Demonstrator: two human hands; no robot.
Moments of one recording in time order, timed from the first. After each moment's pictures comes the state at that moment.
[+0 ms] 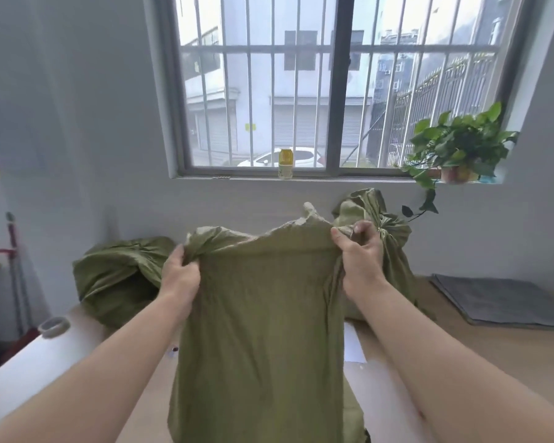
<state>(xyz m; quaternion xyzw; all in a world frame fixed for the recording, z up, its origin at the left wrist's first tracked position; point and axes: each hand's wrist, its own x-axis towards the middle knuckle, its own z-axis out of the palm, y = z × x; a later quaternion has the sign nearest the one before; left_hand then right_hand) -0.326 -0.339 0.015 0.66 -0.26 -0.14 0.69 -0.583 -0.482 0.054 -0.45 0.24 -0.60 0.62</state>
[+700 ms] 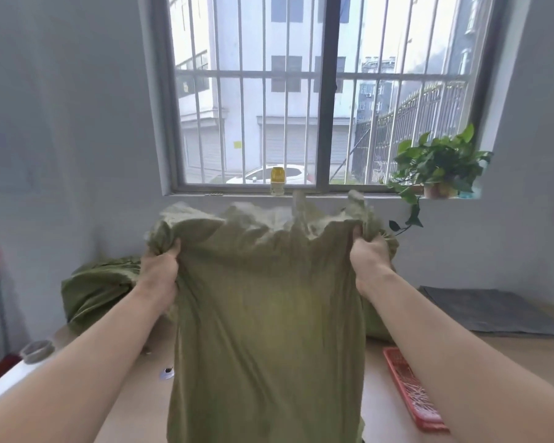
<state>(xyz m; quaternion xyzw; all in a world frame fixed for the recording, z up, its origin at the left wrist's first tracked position) -0.307 -0.324 0.066 0.48 -0.21 -0.22 0.82 -0.597 -0.475 0.095 -0.47 0.42 -0.58 0.51</state>
